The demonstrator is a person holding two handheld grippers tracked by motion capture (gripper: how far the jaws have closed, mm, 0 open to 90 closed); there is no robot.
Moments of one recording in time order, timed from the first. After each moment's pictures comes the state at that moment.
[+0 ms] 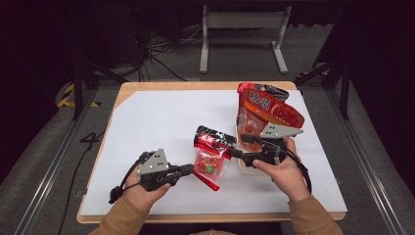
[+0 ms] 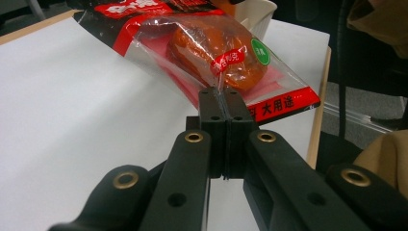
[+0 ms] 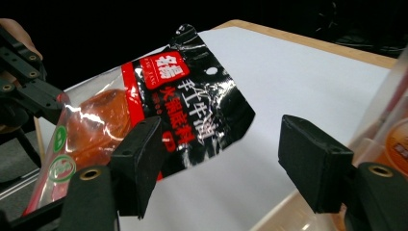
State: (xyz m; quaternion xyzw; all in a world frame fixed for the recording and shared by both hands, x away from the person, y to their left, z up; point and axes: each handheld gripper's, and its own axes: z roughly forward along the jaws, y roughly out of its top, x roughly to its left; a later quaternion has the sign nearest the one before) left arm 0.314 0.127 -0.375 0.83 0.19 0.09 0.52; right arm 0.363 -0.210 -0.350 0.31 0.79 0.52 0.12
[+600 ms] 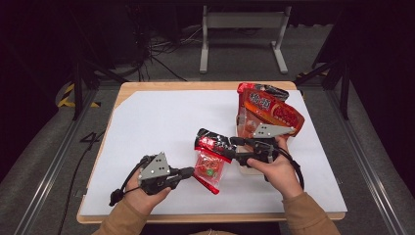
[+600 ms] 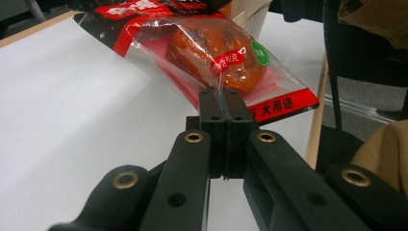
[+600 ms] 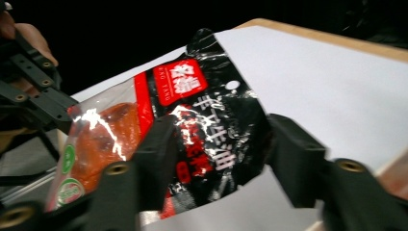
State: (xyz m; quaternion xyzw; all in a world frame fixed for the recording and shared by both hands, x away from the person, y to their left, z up) left arm 0.311 0.126 -0.380 0.83 0.18 0.10 0.51; right arm 0.370 -0.198 -0.359 0.29 0.79 0.53 0.09
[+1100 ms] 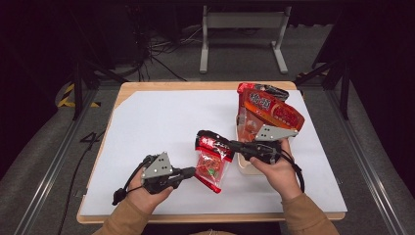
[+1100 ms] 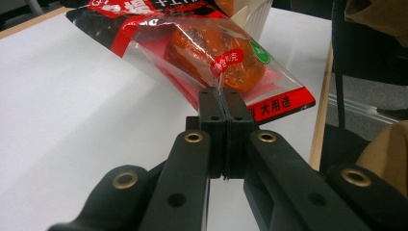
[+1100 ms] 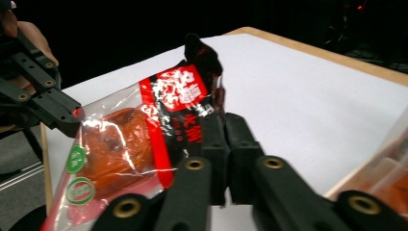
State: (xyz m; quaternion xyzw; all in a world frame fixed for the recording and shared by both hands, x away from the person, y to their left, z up) left arm 0.314 0.122 -0.384 0.83 0.19 0.10 0.51; right arm 0.362 -0.202 -0.354 0.27 0.79 0.53 0.13
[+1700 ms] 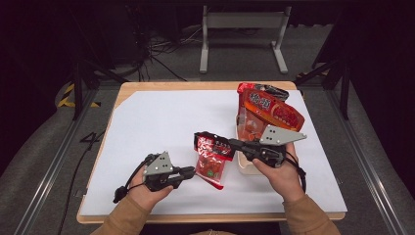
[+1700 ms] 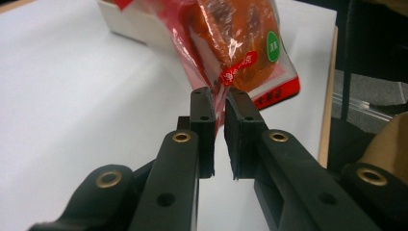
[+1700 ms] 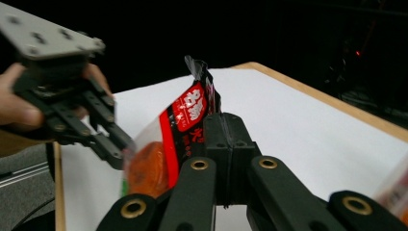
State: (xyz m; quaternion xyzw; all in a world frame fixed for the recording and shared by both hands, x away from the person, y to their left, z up) left arm 0.328 0.126 -0.403 0.84 0.19 0.07 0.50; right arm 0.344 -0.200 -0.330 0.22 0.78 0.56 0.17
